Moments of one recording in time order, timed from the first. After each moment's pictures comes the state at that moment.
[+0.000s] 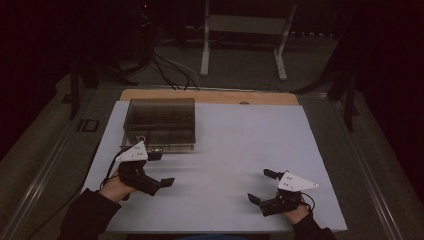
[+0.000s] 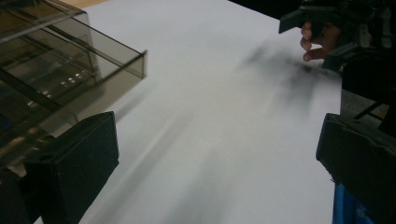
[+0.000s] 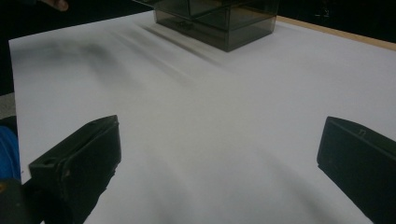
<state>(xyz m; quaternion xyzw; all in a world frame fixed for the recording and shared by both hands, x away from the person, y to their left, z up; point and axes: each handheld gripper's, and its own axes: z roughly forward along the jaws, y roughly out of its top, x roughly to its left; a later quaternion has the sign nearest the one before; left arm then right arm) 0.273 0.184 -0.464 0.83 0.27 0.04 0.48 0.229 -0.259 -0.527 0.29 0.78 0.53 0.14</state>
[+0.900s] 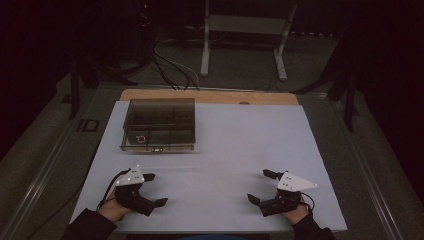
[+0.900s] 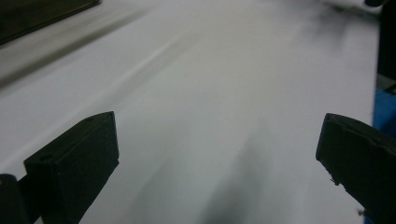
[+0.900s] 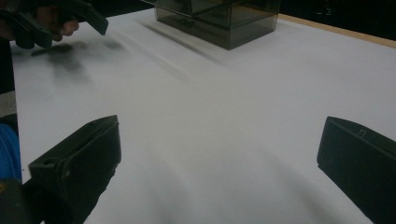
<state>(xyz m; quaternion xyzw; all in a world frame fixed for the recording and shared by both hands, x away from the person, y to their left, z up) 0.241 0.209 -0.528 0.84 0.30 0.04 0.44 0.229 -0.259 -0.527 0.29 0.79 0.53 0.14</state>
